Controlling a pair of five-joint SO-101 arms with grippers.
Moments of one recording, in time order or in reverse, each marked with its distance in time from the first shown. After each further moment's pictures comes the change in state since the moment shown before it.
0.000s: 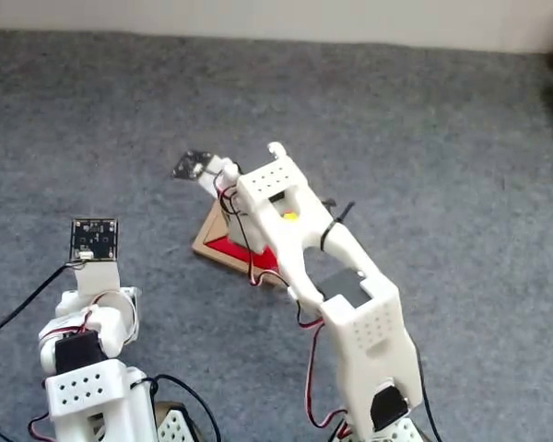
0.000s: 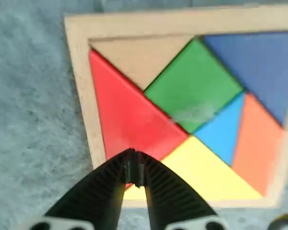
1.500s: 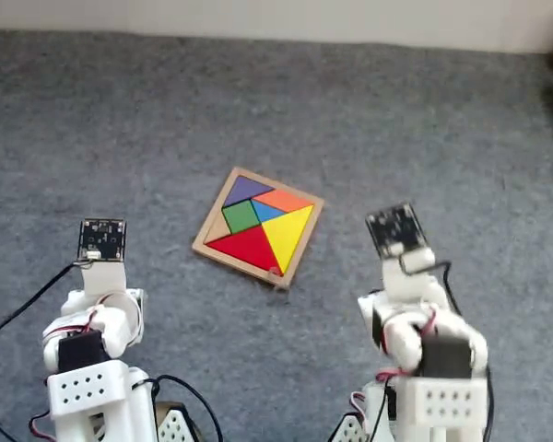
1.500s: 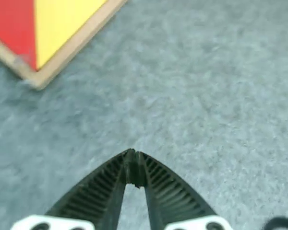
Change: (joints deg) left arm 2.3 -0.1 -0.8 3.3 0.0; right arm 33.1 -111.6 87.9 -7.0 -14.9
